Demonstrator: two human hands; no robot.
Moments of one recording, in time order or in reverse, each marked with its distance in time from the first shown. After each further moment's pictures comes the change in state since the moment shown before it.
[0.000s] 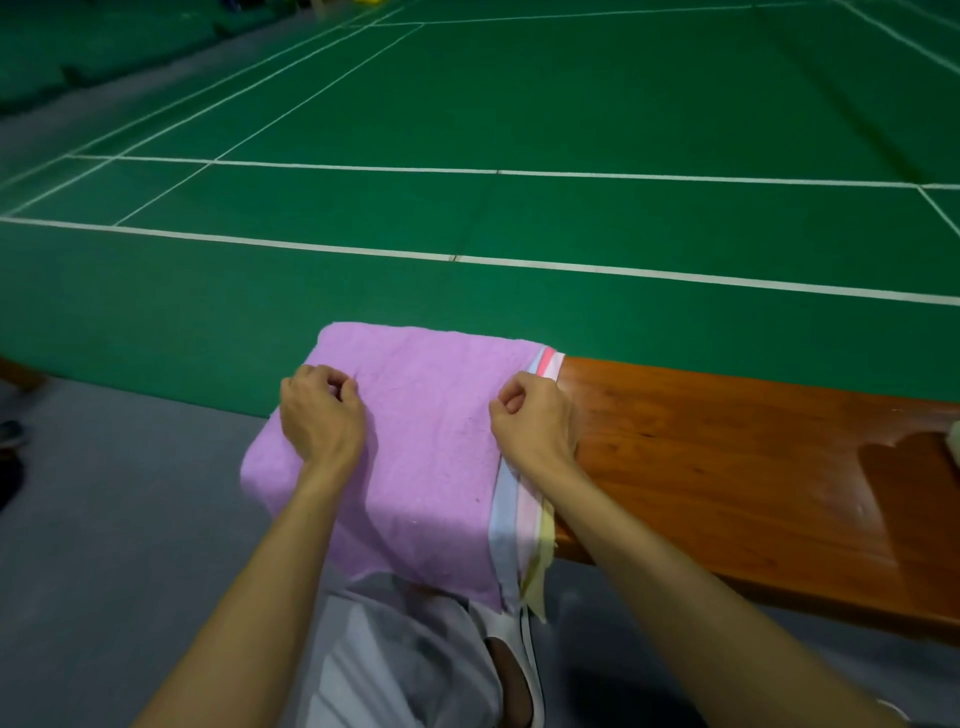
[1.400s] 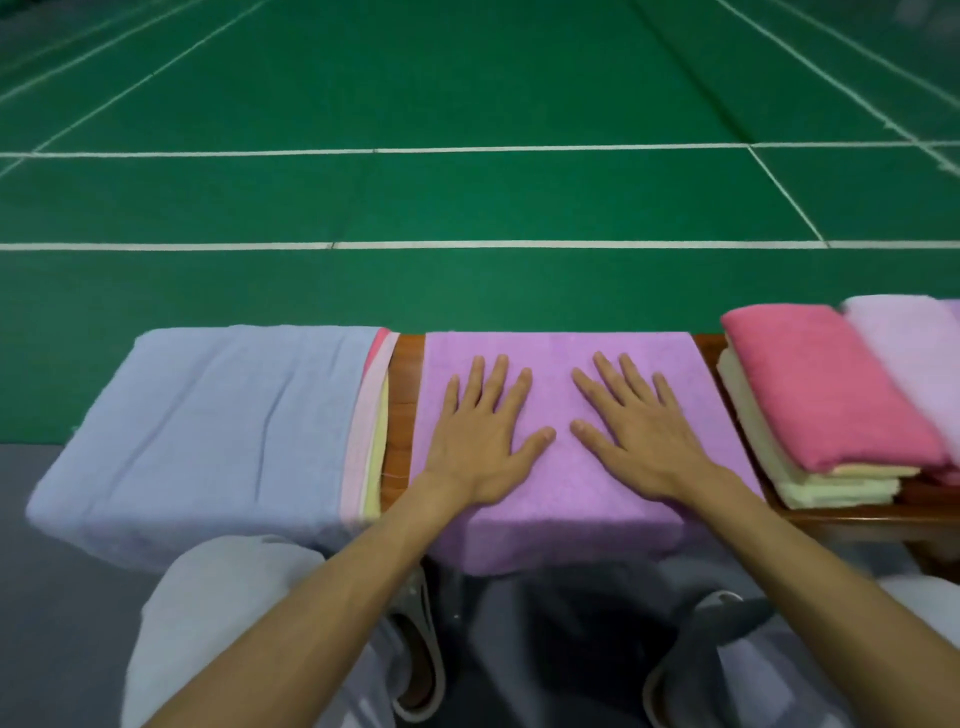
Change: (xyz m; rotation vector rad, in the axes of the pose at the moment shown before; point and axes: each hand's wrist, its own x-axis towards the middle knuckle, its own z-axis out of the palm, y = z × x) left_hand -0.223 0.184 0.104 0.272 -0.792 0.940; right_hand -0.017 0.223 -0.236 -0.747 -0.274 -0.212
